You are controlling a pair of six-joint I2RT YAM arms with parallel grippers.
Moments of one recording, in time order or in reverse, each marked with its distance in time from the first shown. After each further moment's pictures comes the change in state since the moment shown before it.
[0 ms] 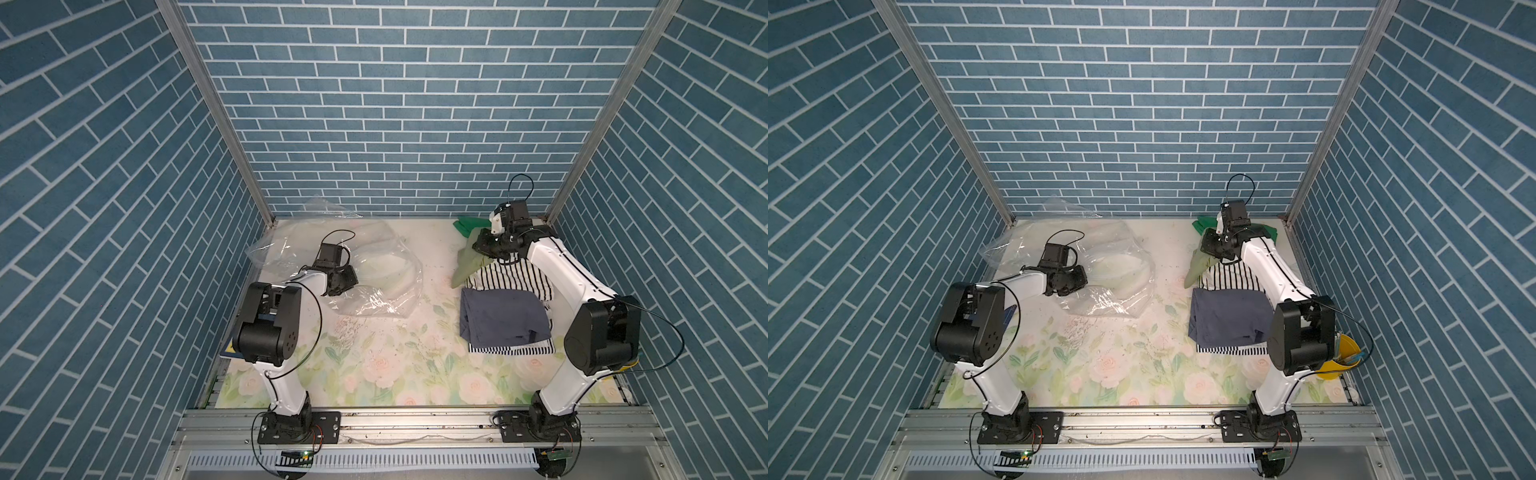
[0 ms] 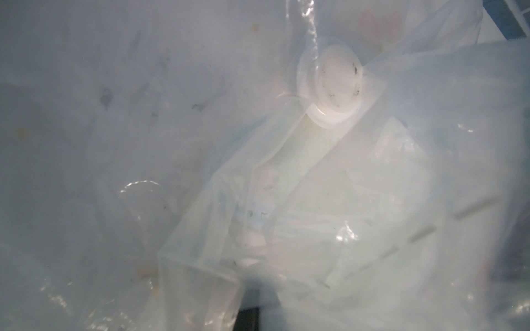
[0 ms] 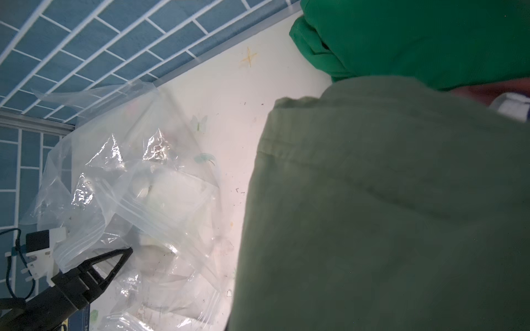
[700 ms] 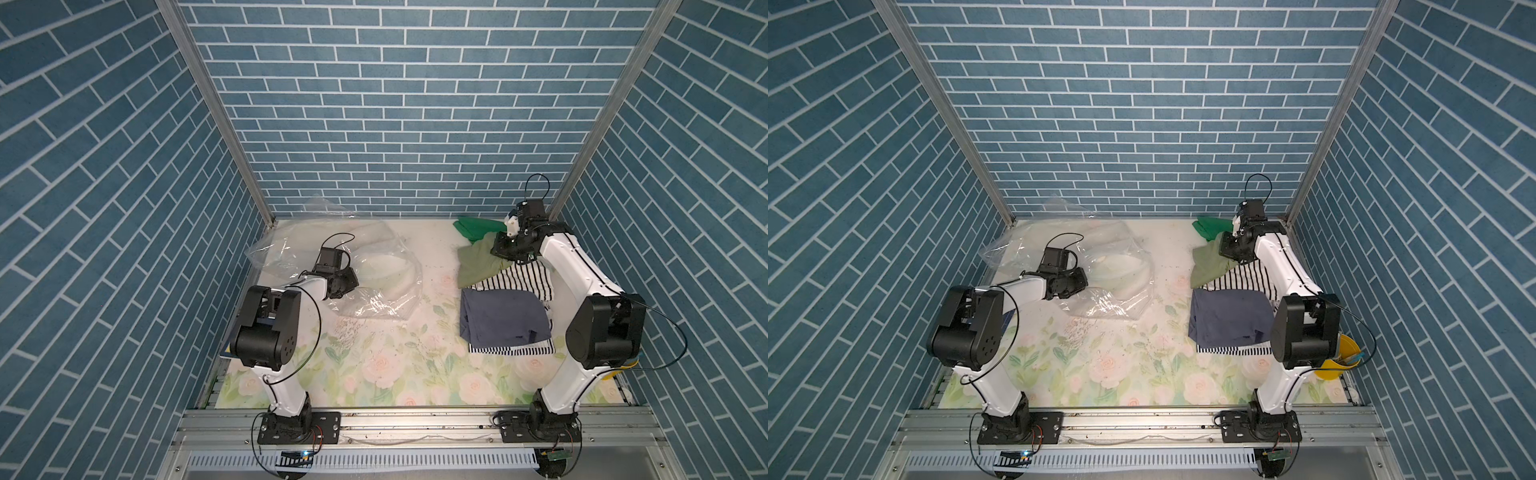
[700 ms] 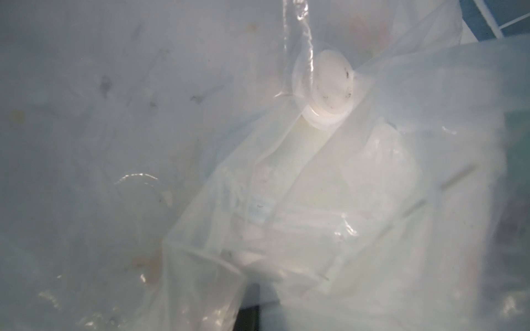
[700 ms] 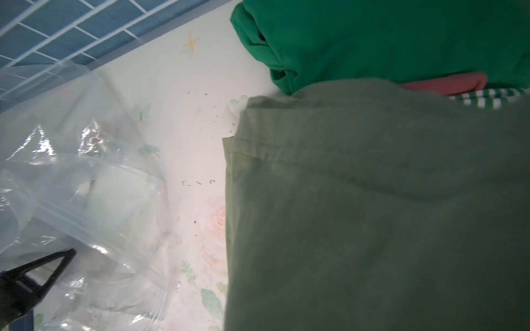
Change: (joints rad) left arm -0.019 -0.043 -0.071 0.069 0.001 -0.035; right arm -0.124 0.037 0.023 -0.123 0.039 -0.155
